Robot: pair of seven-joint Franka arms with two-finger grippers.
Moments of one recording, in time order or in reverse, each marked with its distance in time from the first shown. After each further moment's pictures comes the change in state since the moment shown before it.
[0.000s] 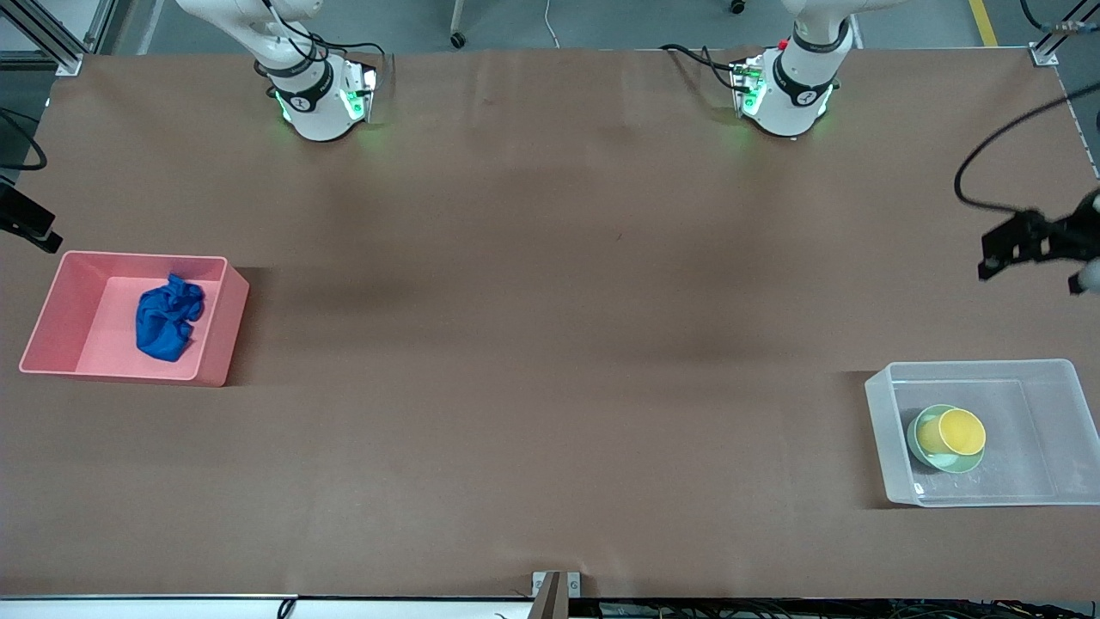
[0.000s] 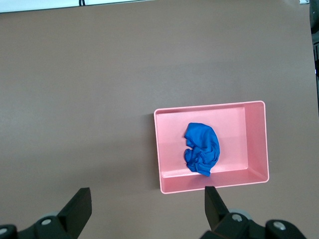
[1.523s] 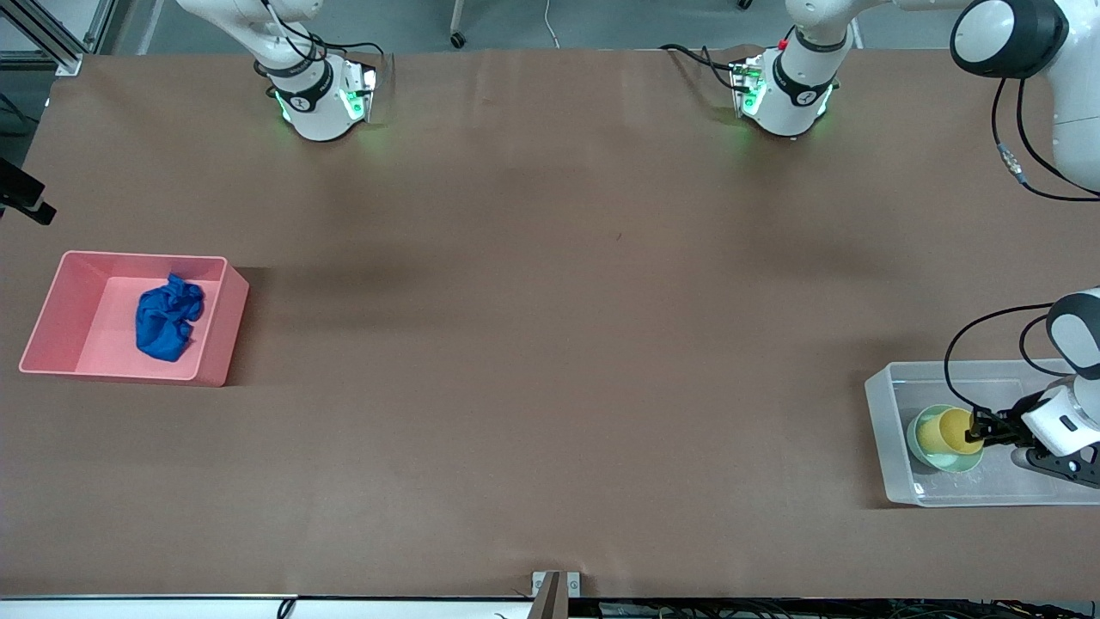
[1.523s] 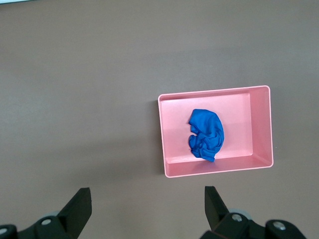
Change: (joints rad) left arm 0.401 0.730 -0.184 0.068 0.111 0.662 0.324; right arm -0.027 -0.040 0.005 -0.013 0.038 -0.070 -0.017
